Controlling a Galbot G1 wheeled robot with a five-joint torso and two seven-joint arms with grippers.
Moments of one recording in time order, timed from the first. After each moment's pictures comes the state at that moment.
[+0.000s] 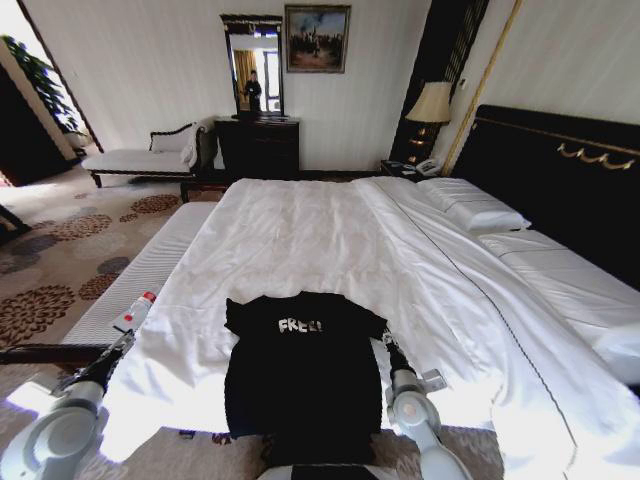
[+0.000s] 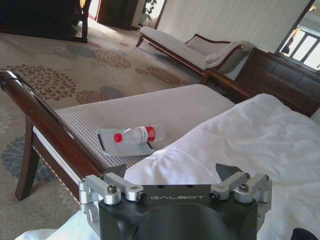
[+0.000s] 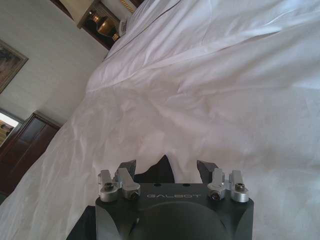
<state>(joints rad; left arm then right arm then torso) 1.60 -1.27 -1.11 -2.12 -1.07 0.45 -0.43 -1.43 1.35 0.47 1.89 1.15 0.11 0.50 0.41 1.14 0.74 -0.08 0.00</state>
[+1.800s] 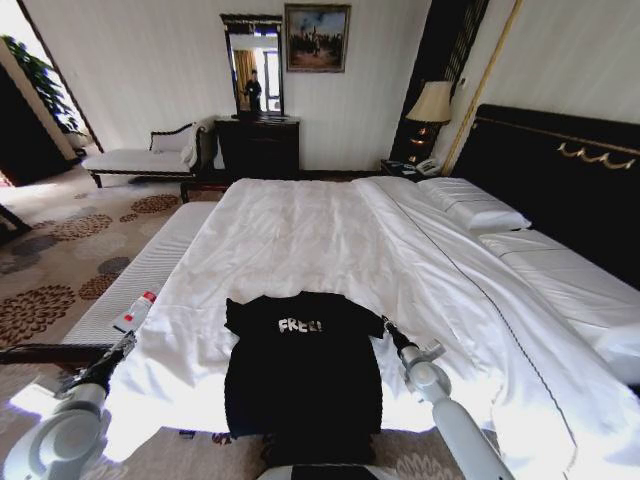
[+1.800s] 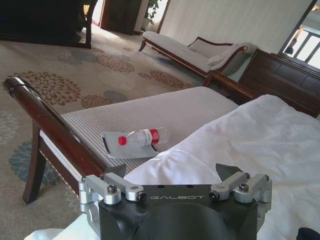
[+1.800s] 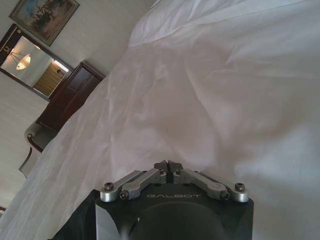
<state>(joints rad) 1.62 -1.28 -1.11 -2.14 -1.03 0.44 -0.44 -1.20 1.16 0.42 1.53 1.29 -0.06 0.12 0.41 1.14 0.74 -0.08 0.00</state>
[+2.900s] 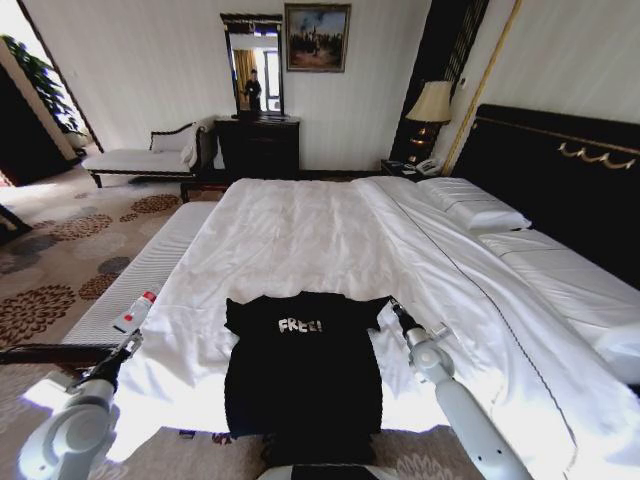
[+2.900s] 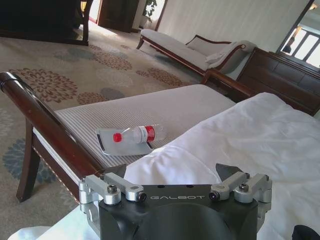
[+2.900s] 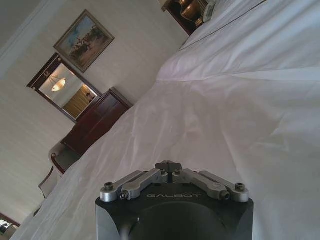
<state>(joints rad) 1.59 -1.29 -1.08 -2.12 -1.02 0.43 -0.44 -1.06 1.10 0.39 1.45 1.29 0.02 0.03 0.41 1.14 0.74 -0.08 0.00</state>
